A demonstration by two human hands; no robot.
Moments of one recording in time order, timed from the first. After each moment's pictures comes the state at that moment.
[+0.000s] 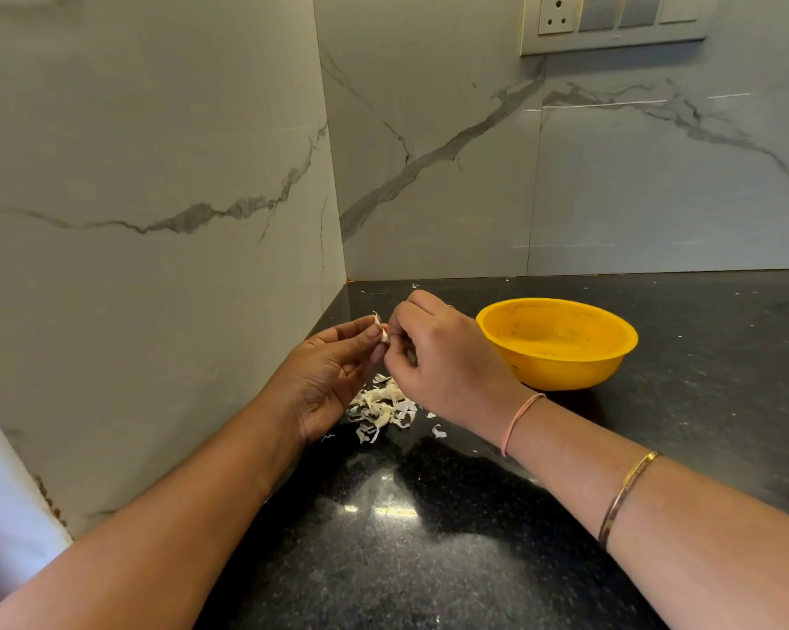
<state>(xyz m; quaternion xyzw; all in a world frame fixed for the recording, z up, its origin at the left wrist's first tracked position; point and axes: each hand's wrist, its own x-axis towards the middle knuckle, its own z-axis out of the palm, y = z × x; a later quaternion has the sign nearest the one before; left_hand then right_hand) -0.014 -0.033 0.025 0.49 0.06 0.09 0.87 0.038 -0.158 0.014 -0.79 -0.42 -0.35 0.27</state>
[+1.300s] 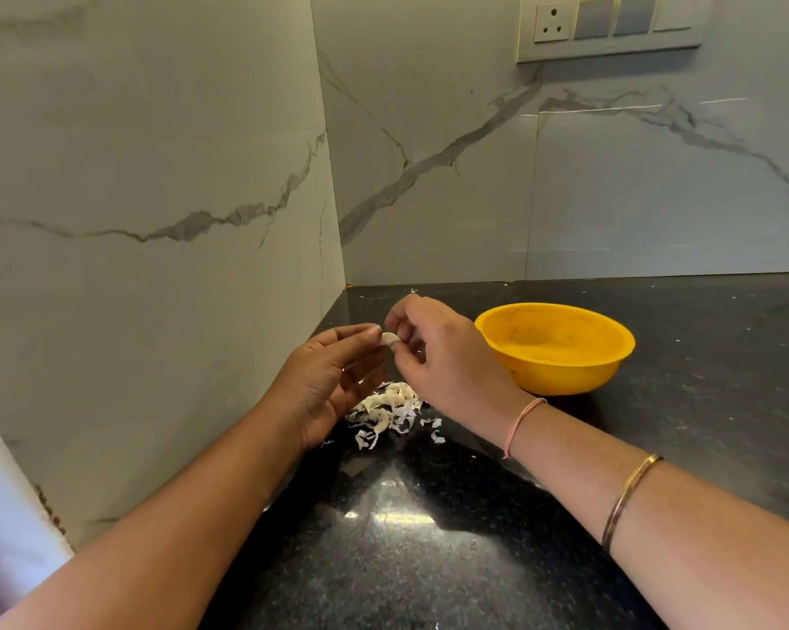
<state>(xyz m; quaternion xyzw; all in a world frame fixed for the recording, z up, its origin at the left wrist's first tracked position) -0.010 -0.030 0.020 0.56 0.07 0.11 0.82 0.041 -0.161 0.013 -0.79 -0.41 -0.28 0.36</state>
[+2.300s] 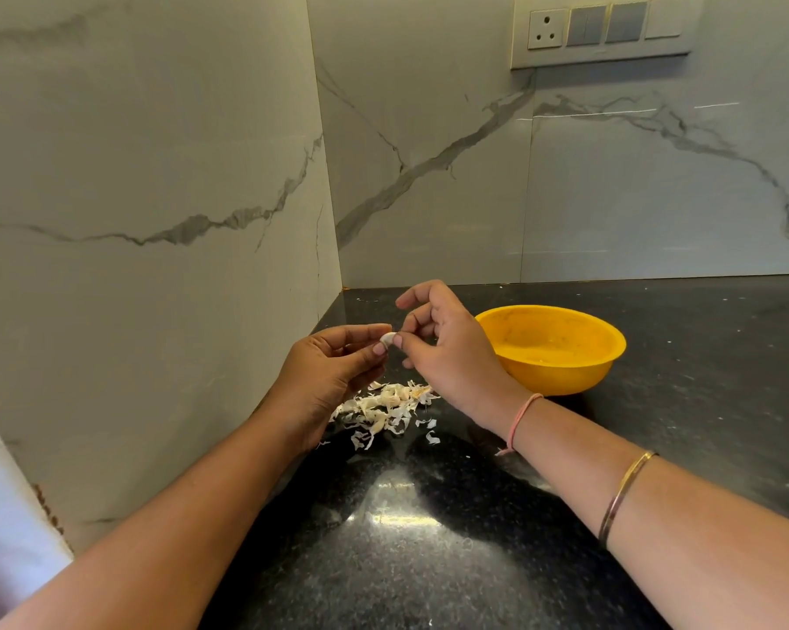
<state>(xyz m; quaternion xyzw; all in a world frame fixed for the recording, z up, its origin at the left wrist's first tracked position) -0.012 -0.033 0.017 0.66 0.02 0.16 0.74 0.041 -0.164 0.019 -0.75 -0.35 -0.15 0.55</state>
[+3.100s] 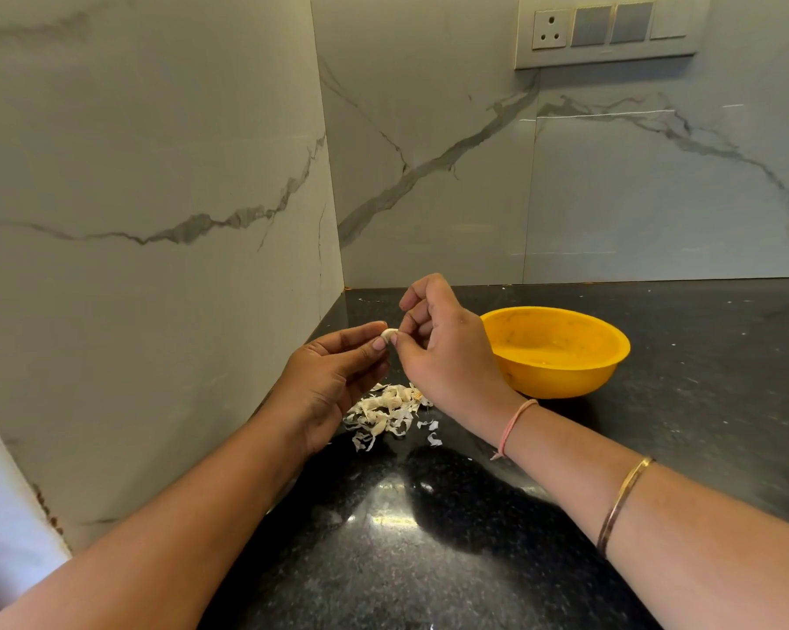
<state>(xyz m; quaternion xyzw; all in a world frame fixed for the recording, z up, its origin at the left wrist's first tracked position) -0.010 -0.036 0.018 0.56 0.03 0.13 0.82 0.037 -0.158 0.019 -0.75 -0.36 -0.25 0.49</state>
